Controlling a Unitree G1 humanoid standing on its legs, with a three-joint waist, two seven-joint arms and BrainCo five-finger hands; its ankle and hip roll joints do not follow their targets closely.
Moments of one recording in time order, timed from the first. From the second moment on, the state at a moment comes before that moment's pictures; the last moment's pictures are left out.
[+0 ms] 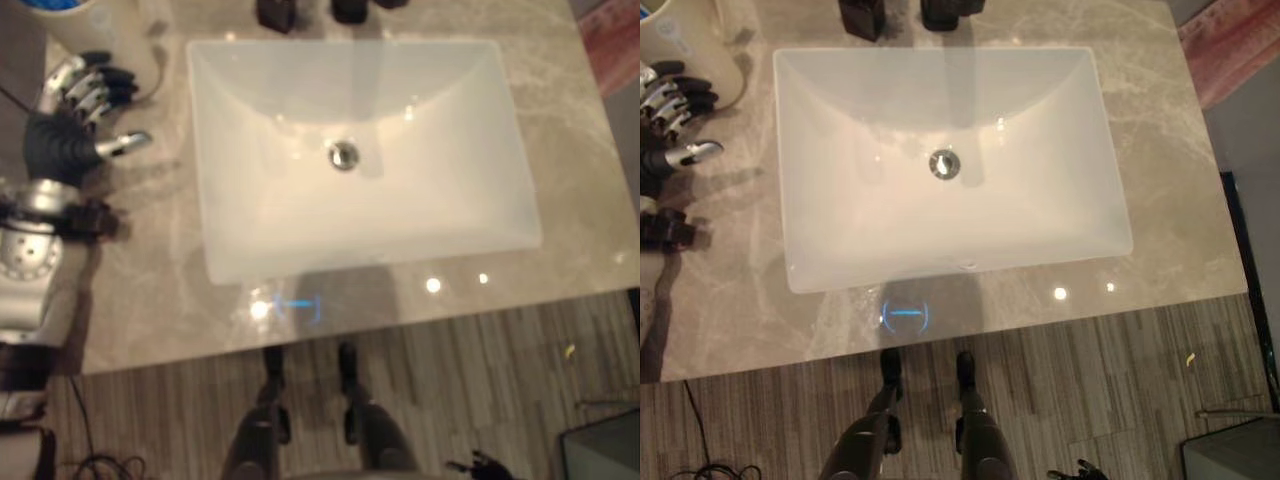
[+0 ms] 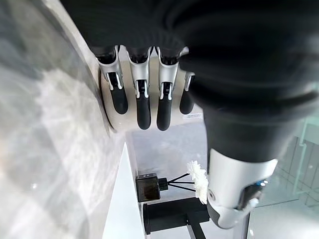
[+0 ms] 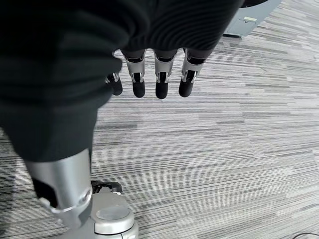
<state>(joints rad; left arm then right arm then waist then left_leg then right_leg) -0.41 0.97 0.03 0.10 -0.68 -0.35 -0.02 0.09 -0.36 0.10 1.19 0.16 -0.08 0.05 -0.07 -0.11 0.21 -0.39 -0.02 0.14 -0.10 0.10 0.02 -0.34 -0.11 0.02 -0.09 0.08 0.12</state>
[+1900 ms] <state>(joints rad) -0.18 0.83 0.16 0.14 -0.65 -0.32 0.01 0.05 -0.41 0.10 1.20 0.15 -0.07 0.05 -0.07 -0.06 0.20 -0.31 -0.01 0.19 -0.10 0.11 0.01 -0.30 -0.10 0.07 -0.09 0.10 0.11</state>
